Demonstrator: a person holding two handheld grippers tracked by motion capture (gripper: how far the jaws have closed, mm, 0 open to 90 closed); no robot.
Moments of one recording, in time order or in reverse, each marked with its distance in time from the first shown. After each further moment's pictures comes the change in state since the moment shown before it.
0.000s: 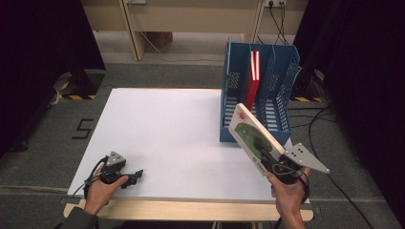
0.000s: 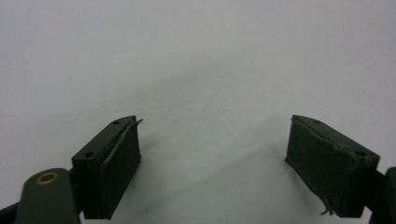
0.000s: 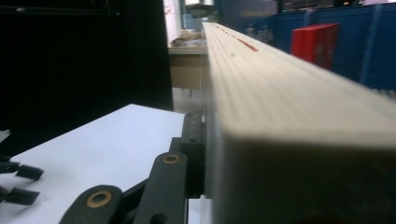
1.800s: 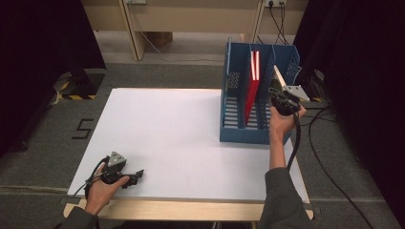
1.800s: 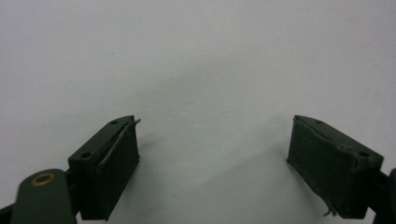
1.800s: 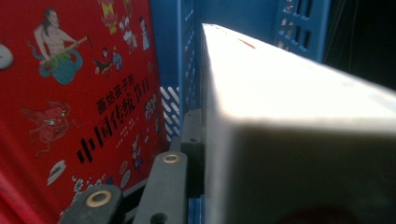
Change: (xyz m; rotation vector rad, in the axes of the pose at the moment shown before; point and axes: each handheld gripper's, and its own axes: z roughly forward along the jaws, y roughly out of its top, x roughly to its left) left arm -0.002 -0.001 0.002 -0.005 0.011 0.015; right arm -0.140 0.019 0.165 0.129 -0.530 0.044
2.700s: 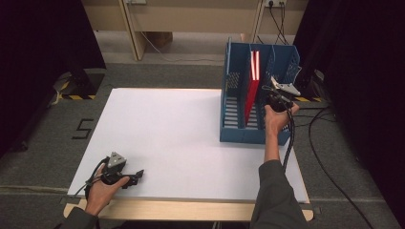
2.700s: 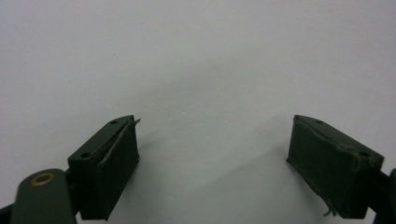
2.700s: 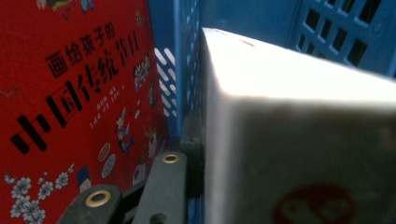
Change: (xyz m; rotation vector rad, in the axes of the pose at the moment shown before) left arm -0.001 -0.002 0.000 -0.013 0.005 -0.002; right arm 0.004 -0.011 0.037 0.125 -0.003 -0.005
